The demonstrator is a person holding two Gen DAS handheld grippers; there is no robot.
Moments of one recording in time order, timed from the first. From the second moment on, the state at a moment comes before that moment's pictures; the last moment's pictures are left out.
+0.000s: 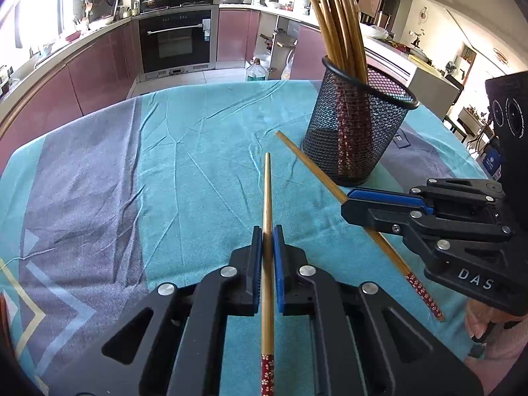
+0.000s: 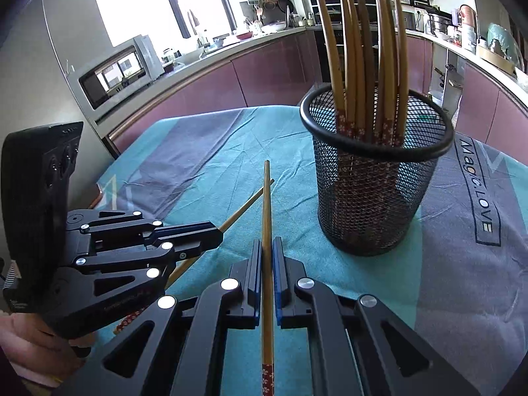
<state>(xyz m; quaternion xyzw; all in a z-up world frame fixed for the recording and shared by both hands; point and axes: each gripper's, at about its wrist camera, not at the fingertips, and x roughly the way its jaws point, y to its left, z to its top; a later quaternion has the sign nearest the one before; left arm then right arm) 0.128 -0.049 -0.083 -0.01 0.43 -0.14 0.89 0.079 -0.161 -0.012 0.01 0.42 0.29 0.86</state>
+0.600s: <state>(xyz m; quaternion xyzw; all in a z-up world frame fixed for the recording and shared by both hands) 0.102 -0.042 -0.036 -0.05 0.38 -0.20 0.90 0.052 -0.199 0.027 0.05 0.37 0.30 0.88</state>
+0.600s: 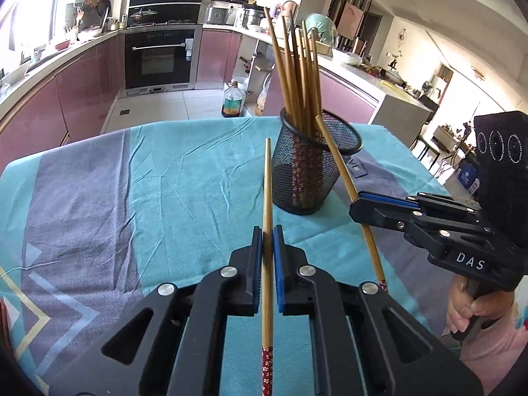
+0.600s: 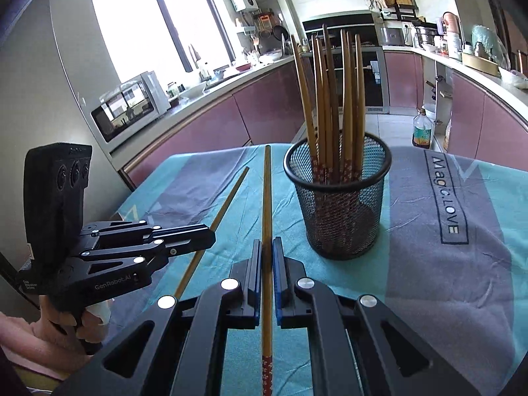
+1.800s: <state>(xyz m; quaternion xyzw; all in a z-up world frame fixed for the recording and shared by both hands) 0.084 -0.043 0.033 -0.08 0.31 -0.24 0.92 0.047 -0.232 0.086 0.07 0.28 0.28 0.91</state>
